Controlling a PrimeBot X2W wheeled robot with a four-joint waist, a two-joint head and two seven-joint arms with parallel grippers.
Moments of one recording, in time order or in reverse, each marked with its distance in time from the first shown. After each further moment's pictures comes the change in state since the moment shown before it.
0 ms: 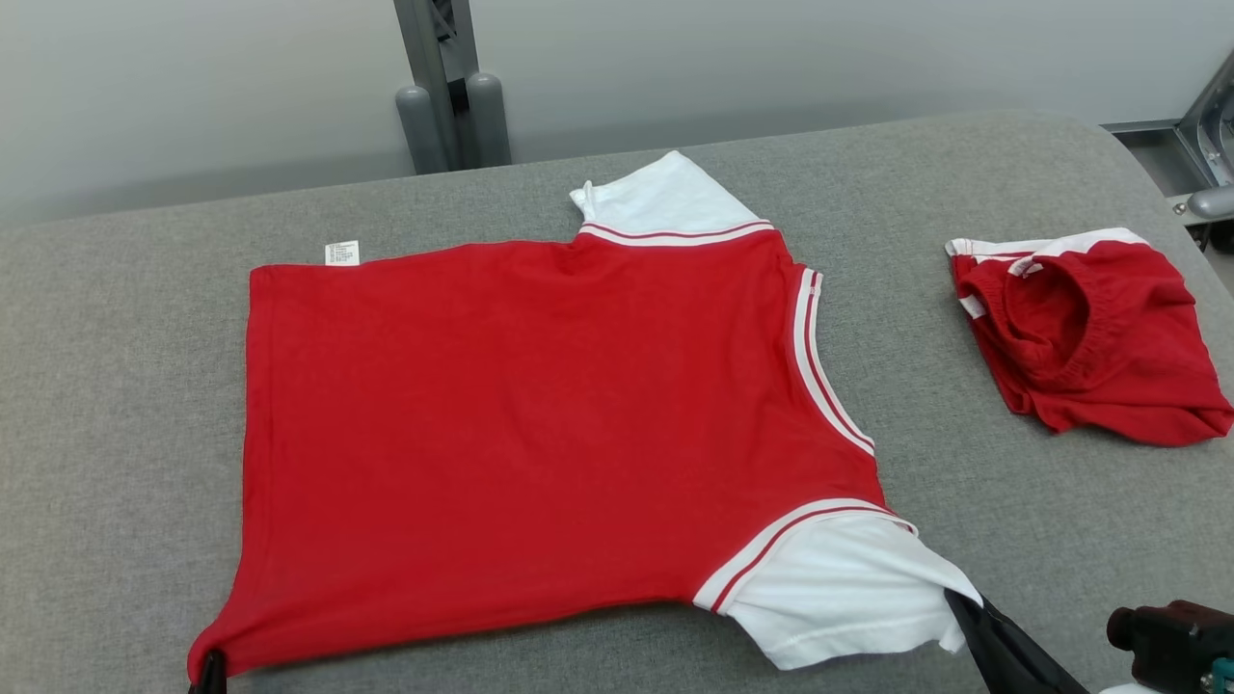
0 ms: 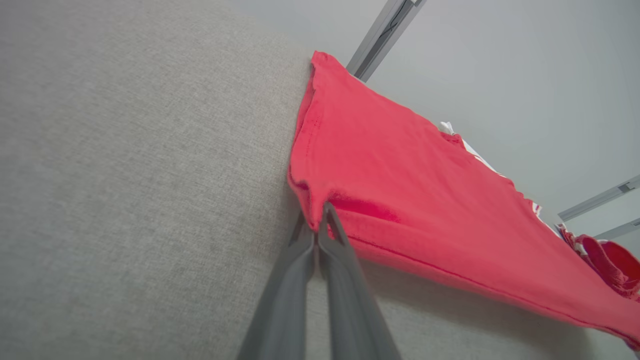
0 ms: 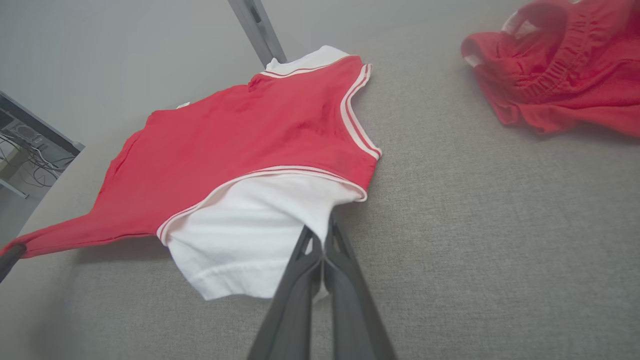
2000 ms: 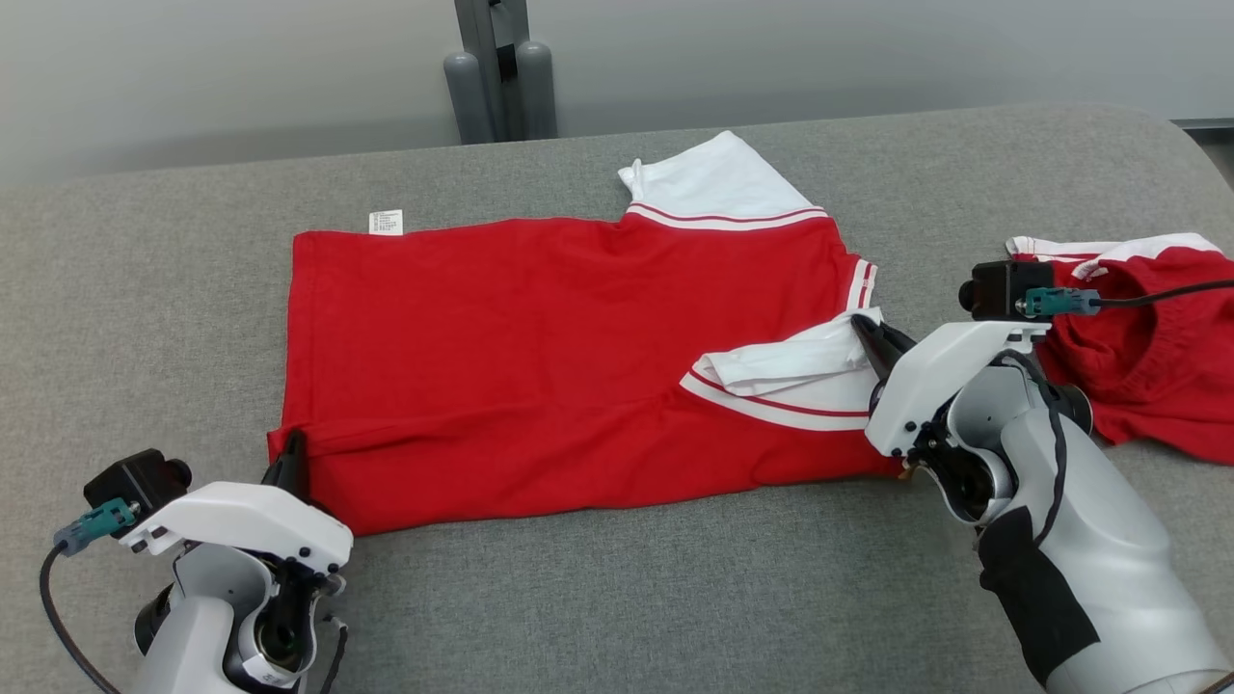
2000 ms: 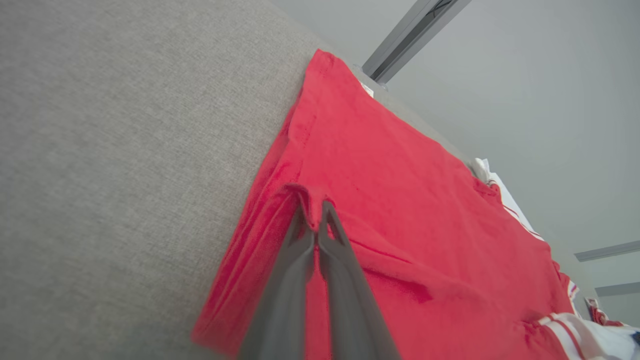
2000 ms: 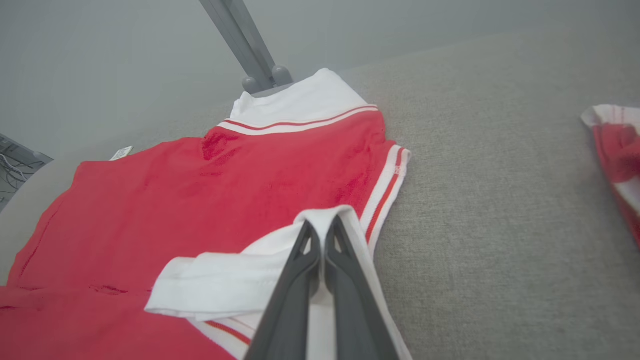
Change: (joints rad) left arm -0.622 -0.078 -0.102 0.451 -0.061 0.152 0.220; right arm -1.009 0.001 0.213 1.218 0.091 0.000 -0.202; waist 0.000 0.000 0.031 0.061
